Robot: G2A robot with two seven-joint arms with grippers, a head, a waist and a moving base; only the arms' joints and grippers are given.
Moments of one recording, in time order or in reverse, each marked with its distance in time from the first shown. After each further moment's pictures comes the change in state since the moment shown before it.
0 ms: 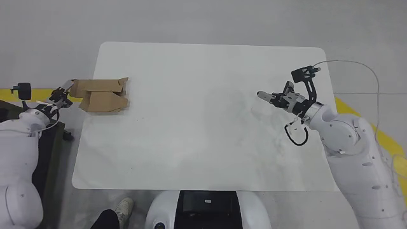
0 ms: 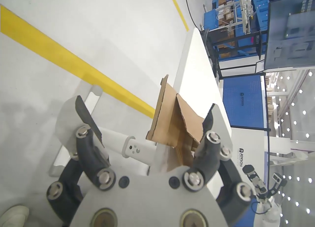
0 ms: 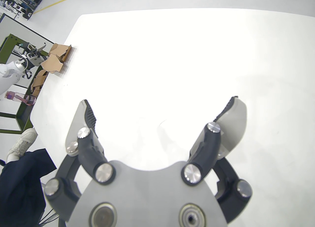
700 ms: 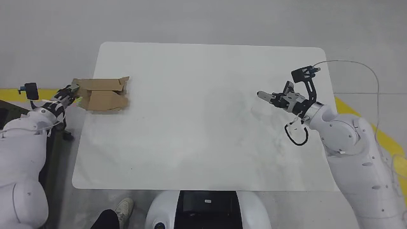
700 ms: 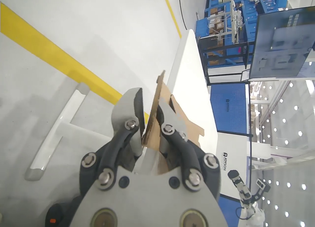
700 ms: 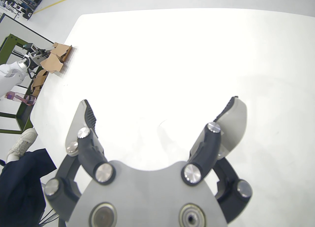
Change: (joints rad) left arm -0.005 -0.026 0.014 0.002 -0.130 0.029 -0.033; right arm 0.000 0.000 0.000 0.000 0.000 0.000 0.000
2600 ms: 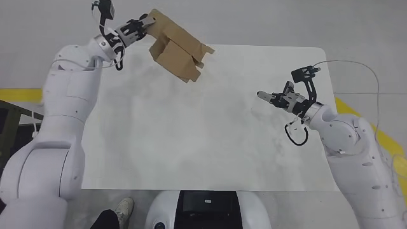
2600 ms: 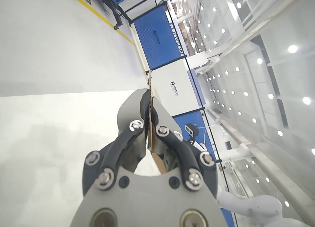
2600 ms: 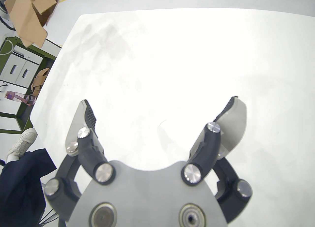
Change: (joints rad) left arm -0.252 -0.290 0.451 -0.330 -0.418 0.033 -0.229; right arm 0.000 0.000 0.000 0.000 0.000 0.000 0.000
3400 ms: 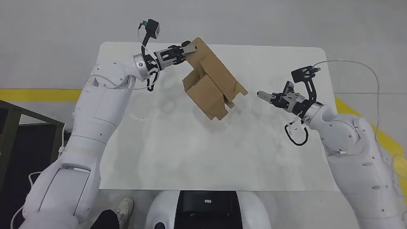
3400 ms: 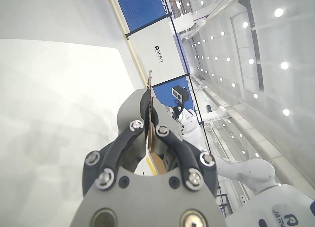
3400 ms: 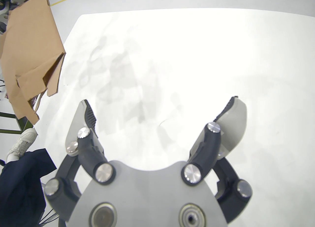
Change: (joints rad) left arm 0.208 -0.028 0.111 -0.362 -0.059 0.102 -0.027; right arm 0.000 0.000 0.000 0.000 0.000 0.000 0.000
